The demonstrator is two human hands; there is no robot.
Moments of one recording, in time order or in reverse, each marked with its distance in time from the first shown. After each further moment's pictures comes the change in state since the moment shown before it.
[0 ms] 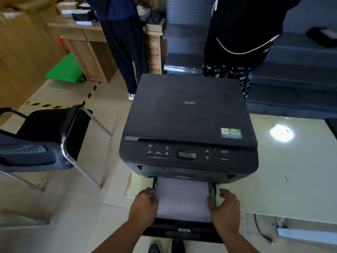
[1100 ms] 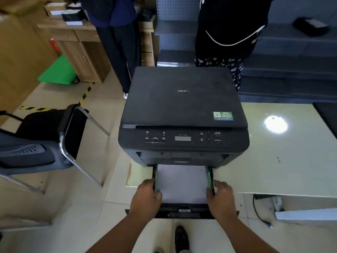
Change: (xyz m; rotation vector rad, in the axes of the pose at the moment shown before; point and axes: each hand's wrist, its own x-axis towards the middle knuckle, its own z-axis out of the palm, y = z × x) left_hand -0.026 -0.008 0.006 0.115 0.007 0.161; right_hand -0.026 0.003 -0.009 -0.096 -0.073 -0.129
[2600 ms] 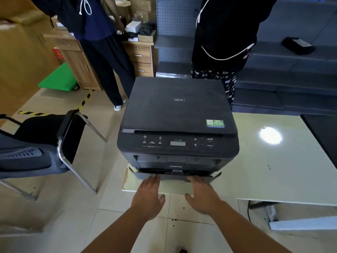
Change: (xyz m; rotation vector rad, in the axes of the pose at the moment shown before) left_hand 0.001 0.020 -0.004 0.403 -0.145 0.215; right_hand 0.010 -0.051 -0.028 -0.298 -0.447 -0.337
